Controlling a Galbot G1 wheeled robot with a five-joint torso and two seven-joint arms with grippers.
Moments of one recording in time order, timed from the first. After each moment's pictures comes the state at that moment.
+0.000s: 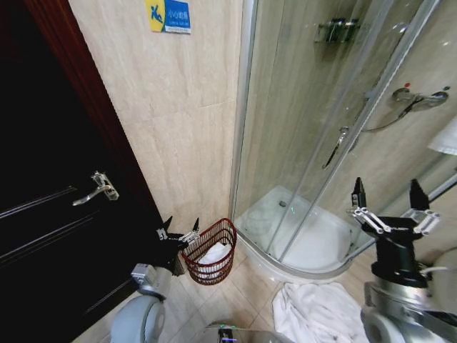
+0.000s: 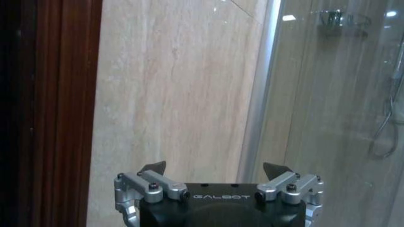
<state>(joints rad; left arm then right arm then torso) 1.74 -1.61 -0.56 -2.35 -0.11 0.15 0.17 -1.70 1.53 0.92 2.50 0.38 0.41 -0.19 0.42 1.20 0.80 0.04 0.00</state>
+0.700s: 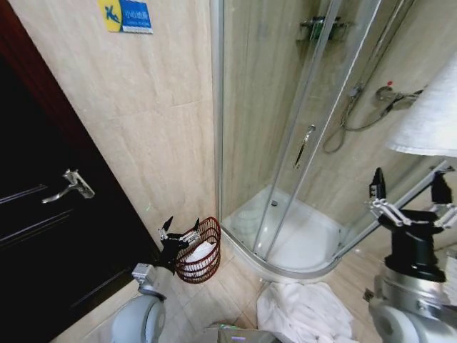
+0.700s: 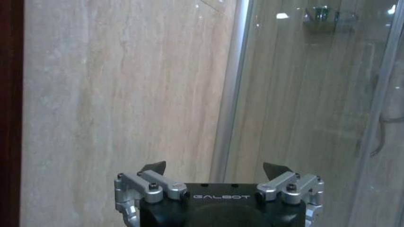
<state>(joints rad) 1.74 -1.61 -0.56 -2.35 -0.11 0.15 0.17 -1.55 1.39 1.04 2.50 0.53 0.38 -0.11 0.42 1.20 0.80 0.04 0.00</state>
